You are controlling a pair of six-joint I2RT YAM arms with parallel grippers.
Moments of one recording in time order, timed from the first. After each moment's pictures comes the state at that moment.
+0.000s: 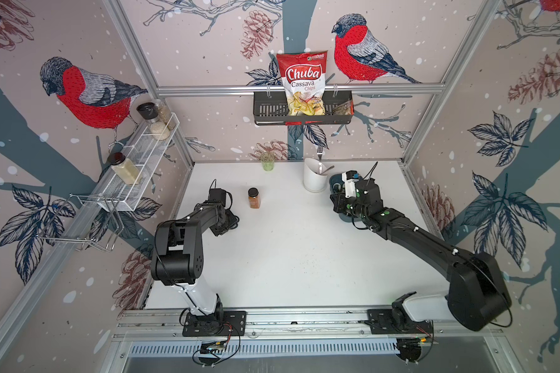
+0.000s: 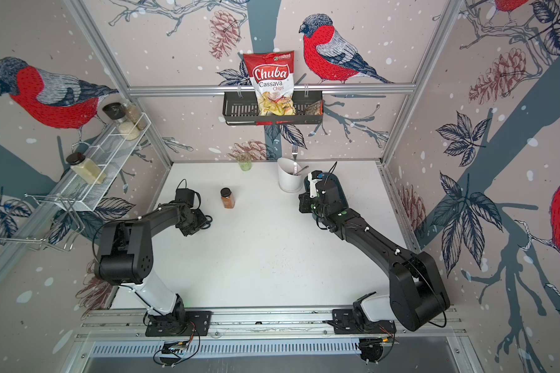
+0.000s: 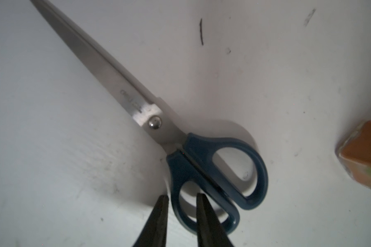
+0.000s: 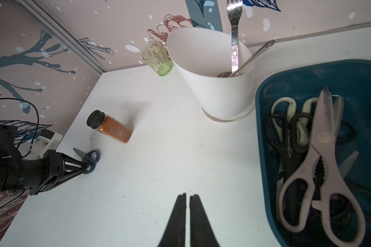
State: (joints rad) left arm 0.03 1.73 0.98 -0.48 0.02 -0.65; right arm 0.50 1.38 0.92 -0.06 -0.13 0.37
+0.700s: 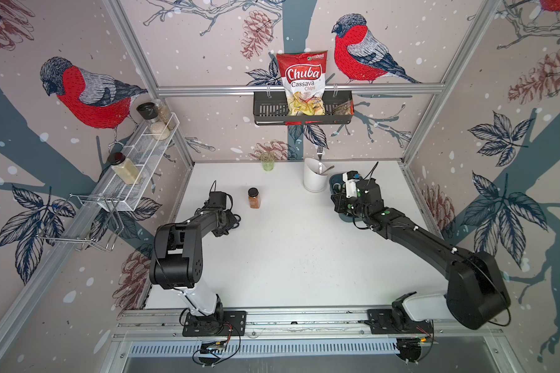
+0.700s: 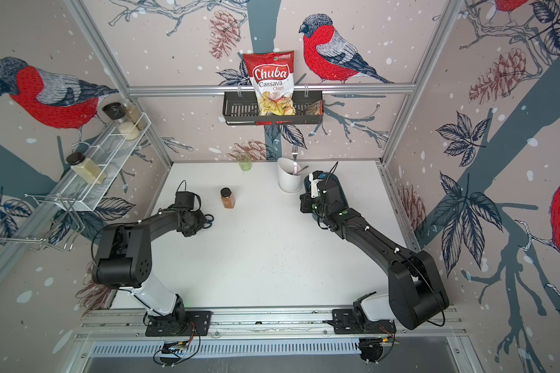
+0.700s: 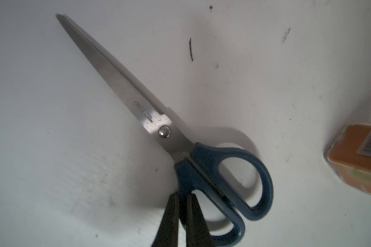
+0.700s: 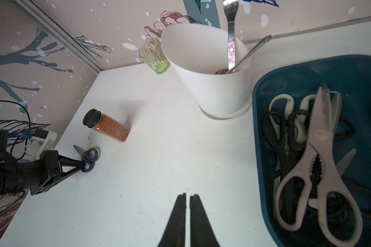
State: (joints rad) left arm 0.02 1.67 0.88 -0.39 0.00 -0.65; right arm 0.47 1.39 0.91 -0.06 -0.17 0.37
